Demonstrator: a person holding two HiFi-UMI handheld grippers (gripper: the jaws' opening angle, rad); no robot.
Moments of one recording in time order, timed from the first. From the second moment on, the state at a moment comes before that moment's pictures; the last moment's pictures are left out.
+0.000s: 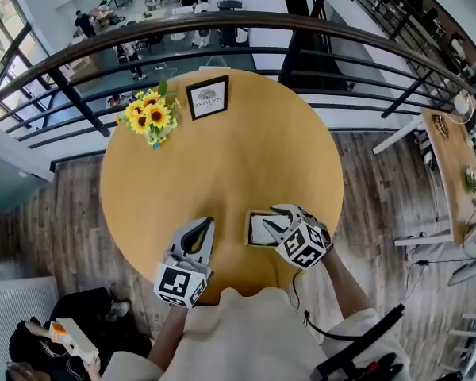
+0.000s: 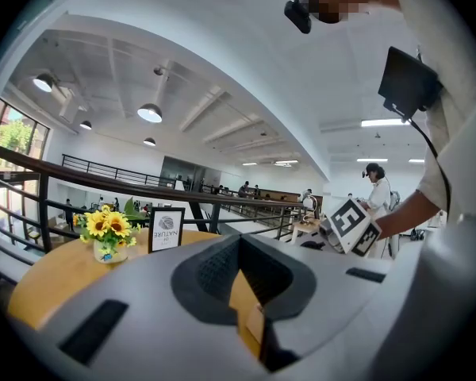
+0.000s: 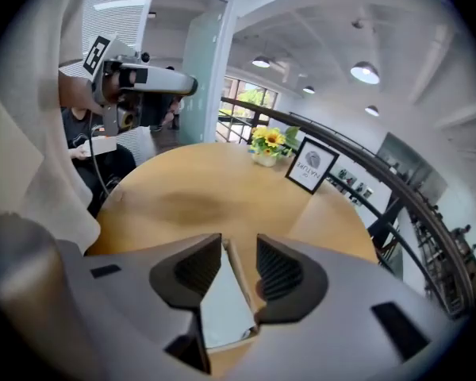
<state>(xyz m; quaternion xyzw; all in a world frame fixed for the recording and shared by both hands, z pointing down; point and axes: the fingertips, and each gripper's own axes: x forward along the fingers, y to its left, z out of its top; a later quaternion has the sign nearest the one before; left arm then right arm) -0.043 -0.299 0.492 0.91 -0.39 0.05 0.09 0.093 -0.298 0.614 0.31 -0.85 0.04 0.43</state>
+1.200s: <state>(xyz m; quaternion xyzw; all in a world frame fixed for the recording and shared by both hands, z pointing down) 0.018 -0.255 0.481 0.93 -0.36 0.07 0.03 0.112 -0.283 0.522 0.58 -0.80 0.04 0.13</state>
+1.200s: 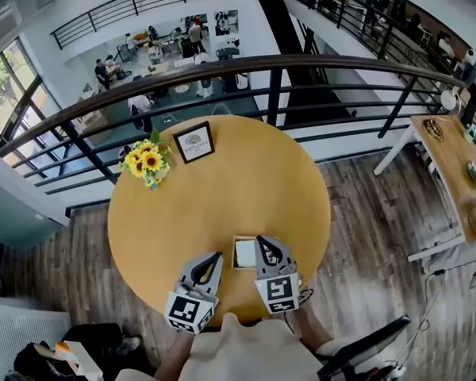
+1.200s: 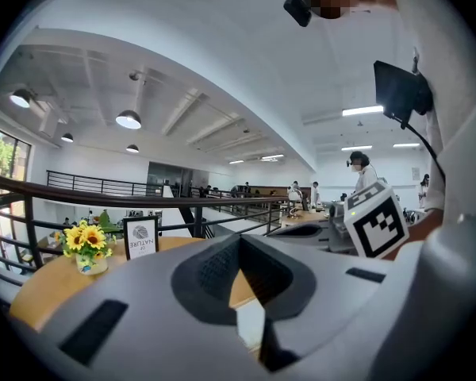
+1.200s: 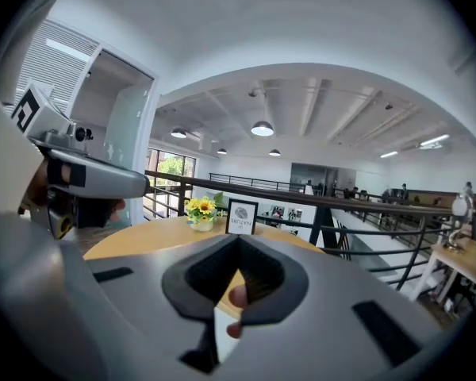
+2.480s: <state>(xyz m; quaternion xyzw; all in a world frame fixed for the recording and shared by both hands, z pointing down) -0.087 -0.051 0.496 0.95 -0.30 0.05 0.04 -0.032 -0.035 0.505 0.64 -0.77 0.03 0.10</state>
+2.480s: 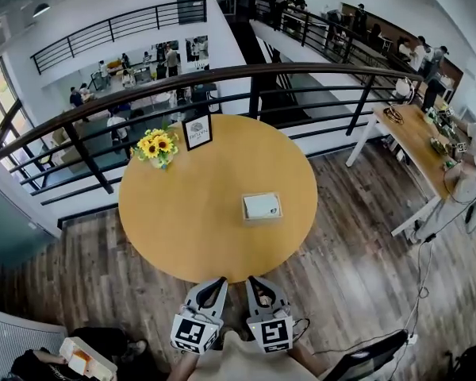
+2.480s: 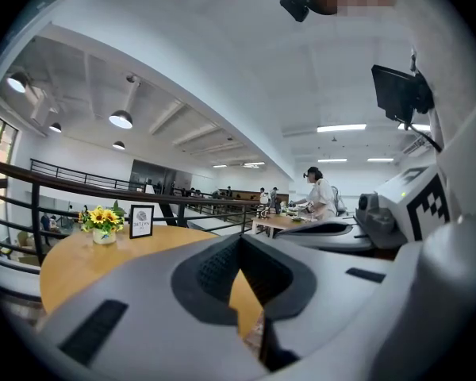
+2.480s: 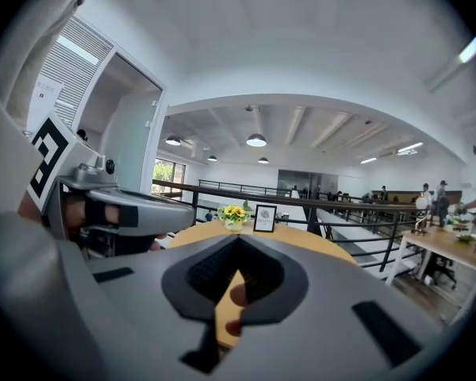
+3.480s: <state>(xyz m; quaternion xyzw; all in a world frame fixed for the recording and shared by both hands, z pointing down) -0.042 -0.014 0.484 0.95 -0.30 0.04 0.03 0.012 -0.019 0.481 0.64 -0.77 0.00 0.09</state>
